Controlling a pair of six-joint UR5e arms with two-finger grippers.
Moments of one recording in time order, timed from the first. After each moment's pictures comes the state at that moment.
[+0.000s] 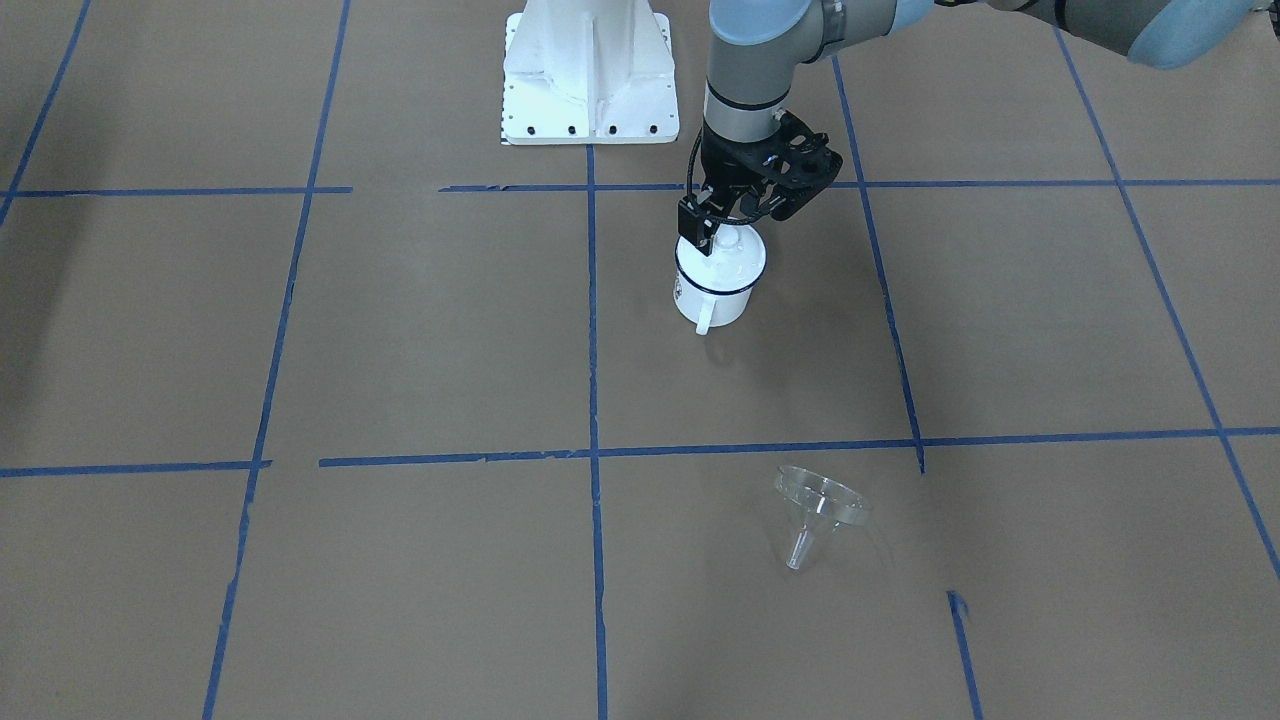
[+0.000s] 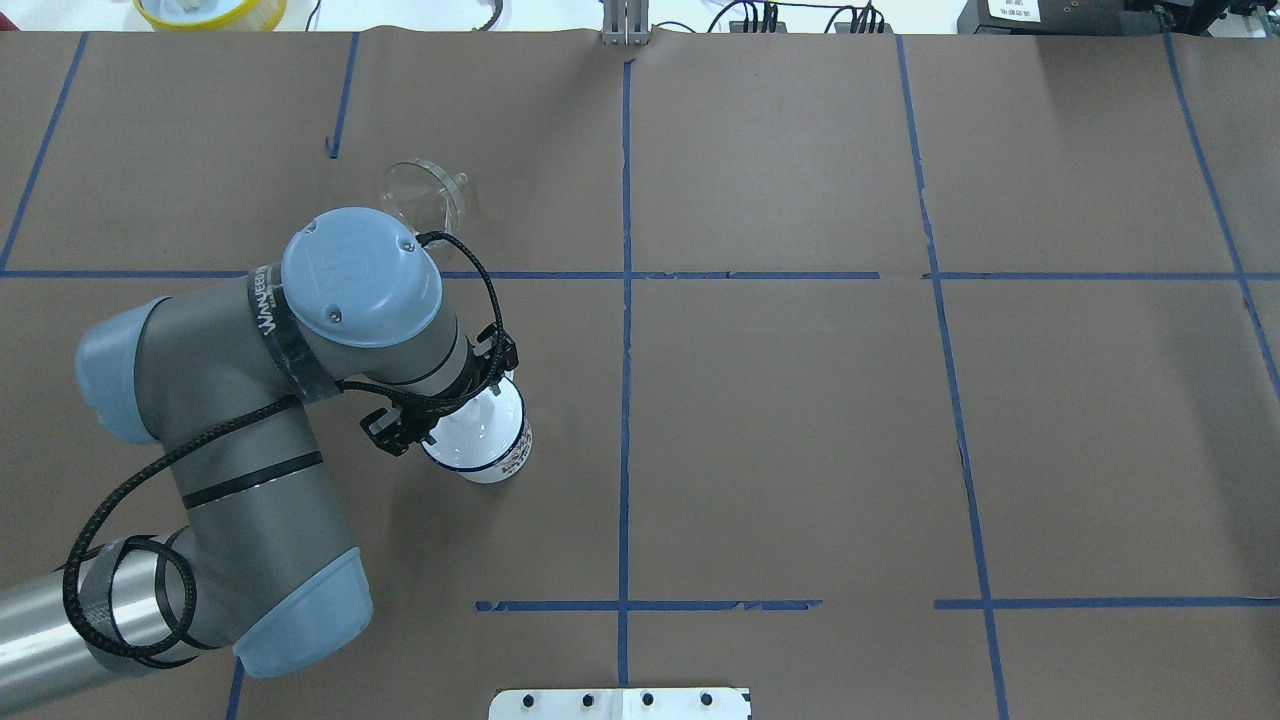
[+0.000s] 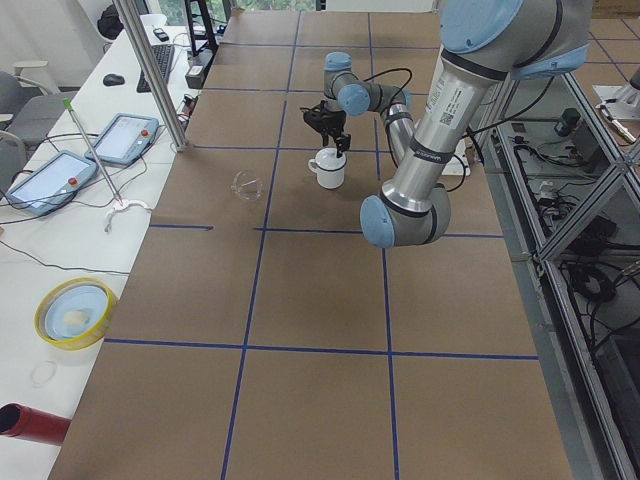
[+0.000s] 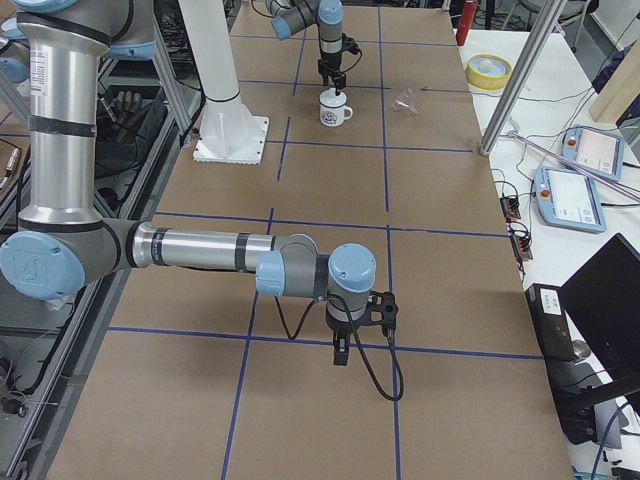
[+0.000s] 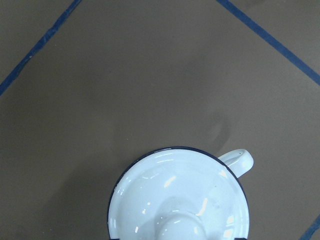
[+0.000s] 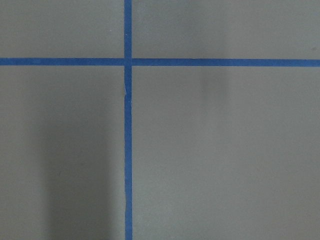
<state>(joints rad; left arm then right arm) -0.52 -2.16 -1.95 -1.30 -1.86 -1.89 1.57 -1.68 1.66 -1.57 2.29 0.01</state>
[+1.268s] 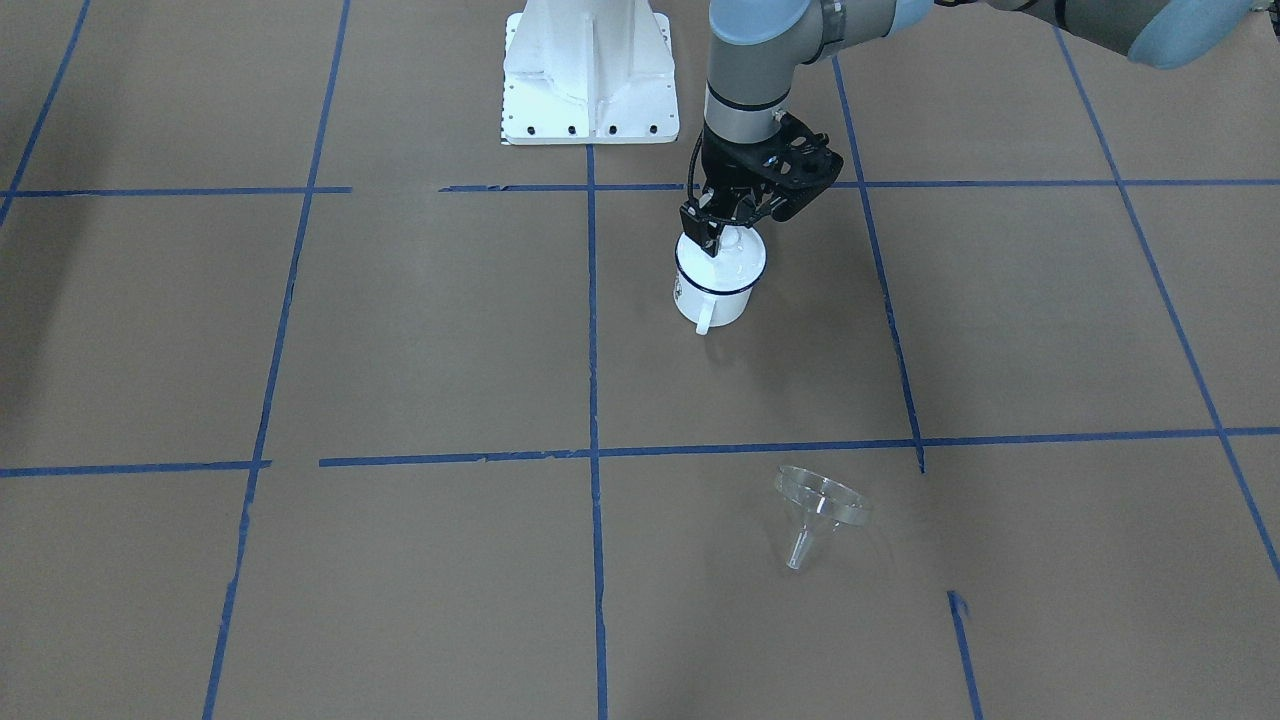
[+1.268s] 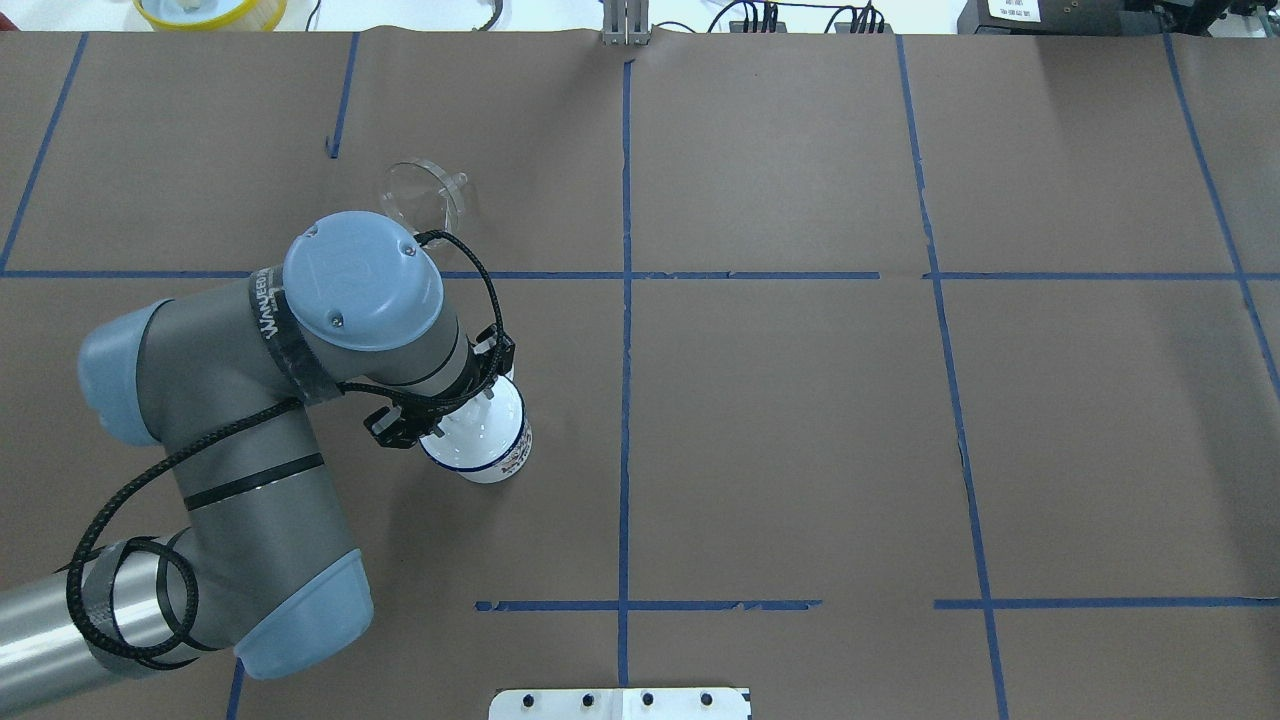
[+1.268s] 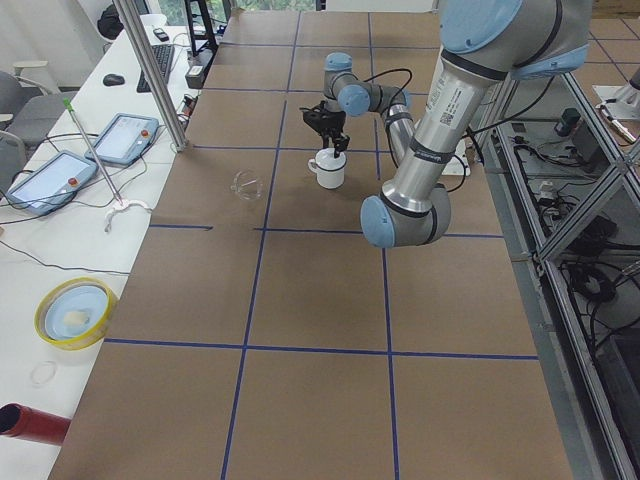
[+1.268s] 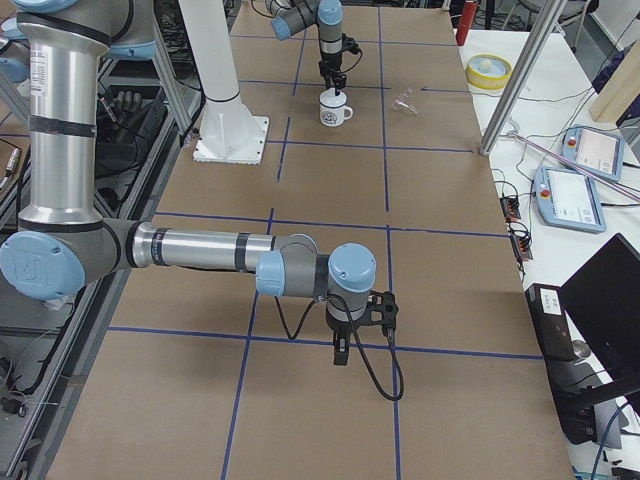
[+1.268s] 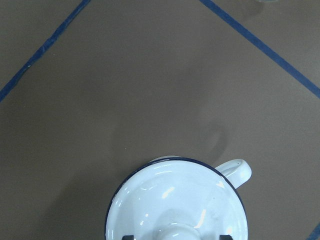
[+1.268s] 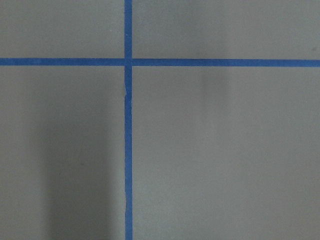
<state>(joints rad) -0.51 -2.16 -1.95 -1.31 -1.85 -1.90 1.57 -1.68 1.66 -1.57 2.29 0.01</state>
